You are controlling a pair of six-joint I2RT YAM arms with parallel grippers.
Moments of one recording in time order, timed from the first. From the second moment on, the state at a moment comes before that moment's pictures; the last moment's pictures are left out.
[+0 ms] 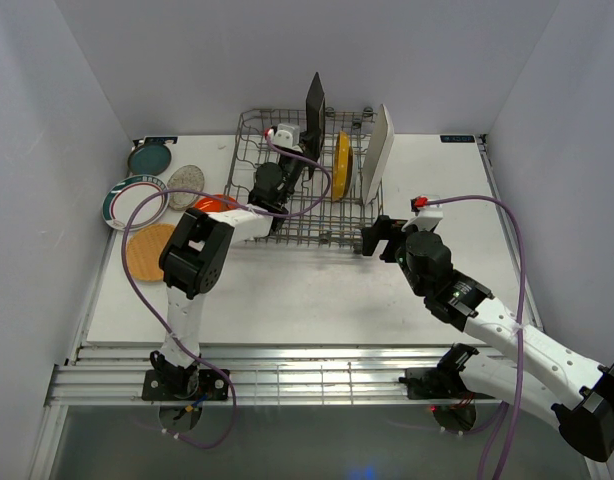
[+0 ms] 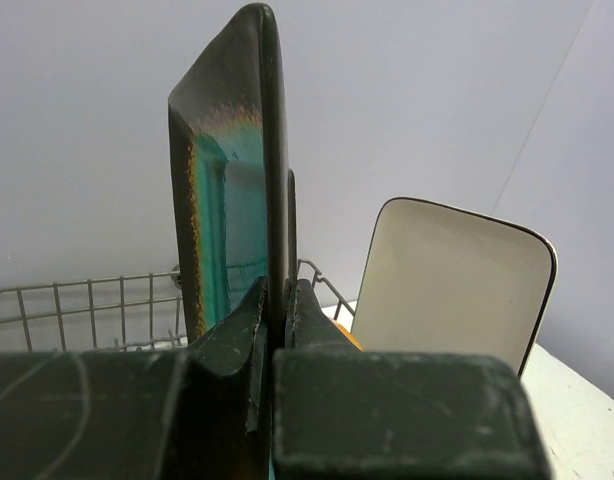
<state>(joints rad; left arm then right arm) -0.54 2.11 1.36 1.18 -0.06 -0.15 0.76 0.86 0.65 -0.05 0.47 0.44</state>
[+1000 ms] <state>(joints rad) -0.53 2.17 1.30 1.18 -0.04 -0.18 0.76 0.87 0.65 -0.05 0.47 0.44</state>
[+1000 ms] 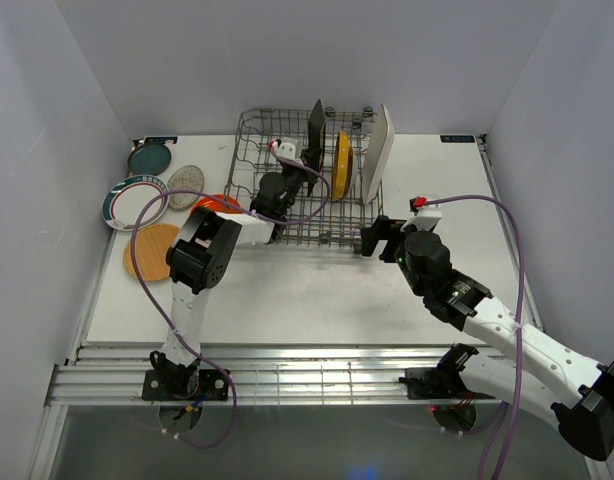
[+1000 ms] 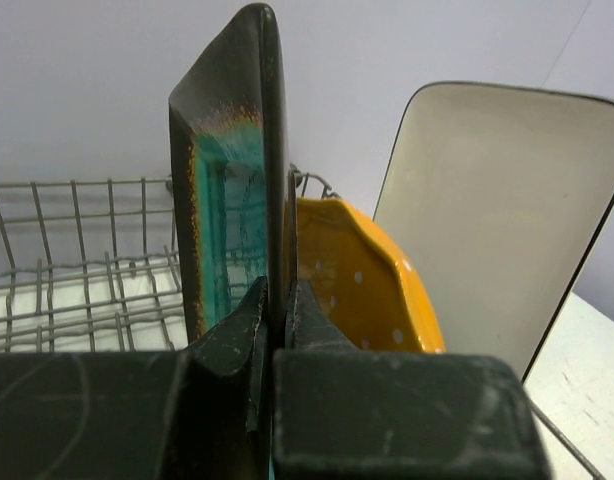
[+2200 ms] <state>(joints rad) -0.52 2.20 1.23 1.30 -0.02 -0.23 0.76 0.87 0.65 -0.05 0.47 0.44</state>
